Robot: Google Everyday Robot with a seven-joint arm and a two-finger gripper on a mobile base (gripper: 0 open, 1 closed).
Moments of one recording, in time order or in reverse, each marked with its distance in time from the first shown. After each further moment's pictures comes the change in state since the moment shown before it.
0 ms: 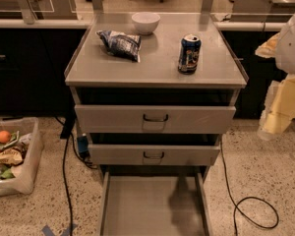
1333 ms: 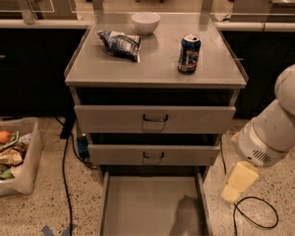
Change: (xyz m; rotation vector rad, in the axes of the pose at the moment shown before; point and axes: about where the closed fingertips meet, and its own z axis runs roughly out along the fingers) arm 0.040 0.082 0.190 -0.243 -0.044 0.255
